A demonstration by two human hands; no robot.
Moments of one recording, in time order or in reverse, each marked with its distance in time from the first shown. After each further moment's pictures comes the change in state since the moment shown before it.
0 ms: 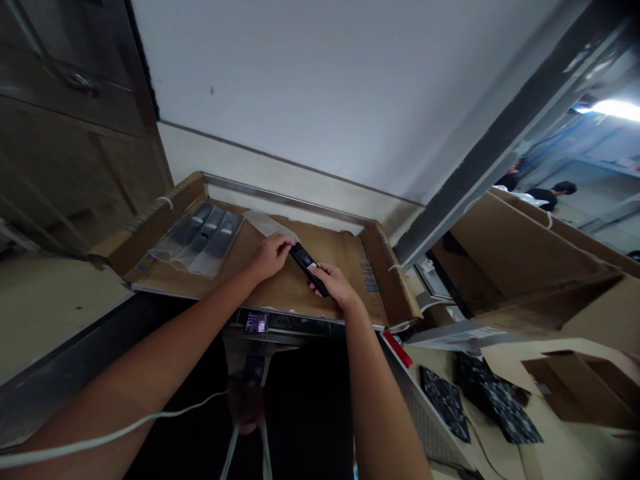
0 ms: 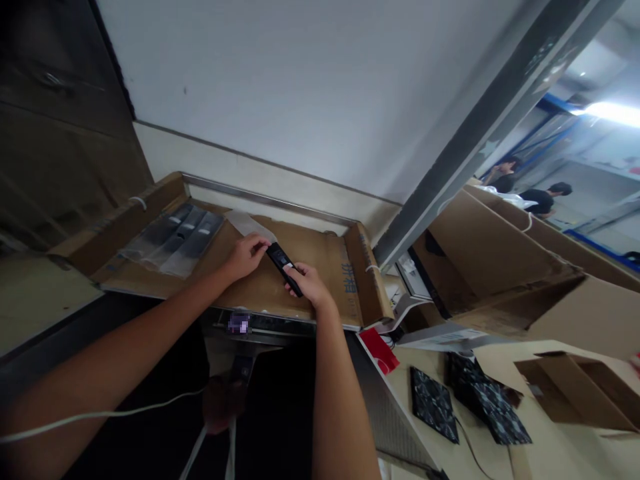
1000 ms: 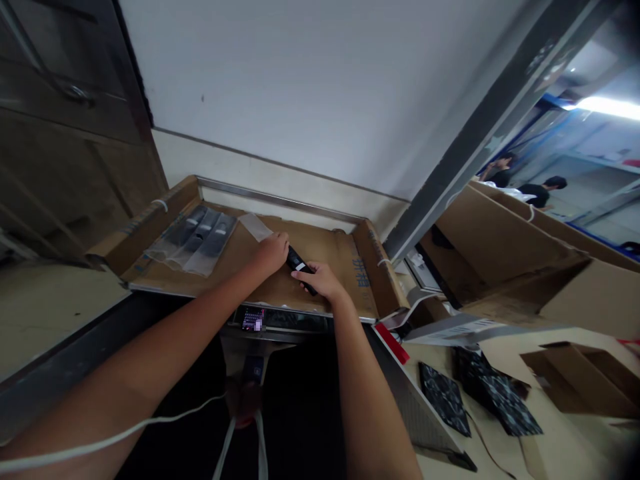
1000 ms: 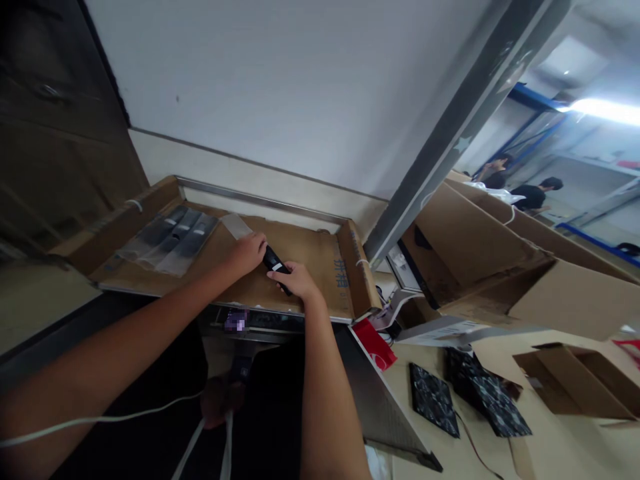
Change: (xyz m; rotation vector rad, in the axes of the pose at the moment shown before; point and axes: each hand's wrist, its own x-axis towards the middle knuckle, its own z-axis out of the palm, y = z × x) left_hand 0.015 0.031 0.013 0.504 -0.200 -0.193; right_hand 0.000 0.004 0.005 -0.131 -0.026 -0.076
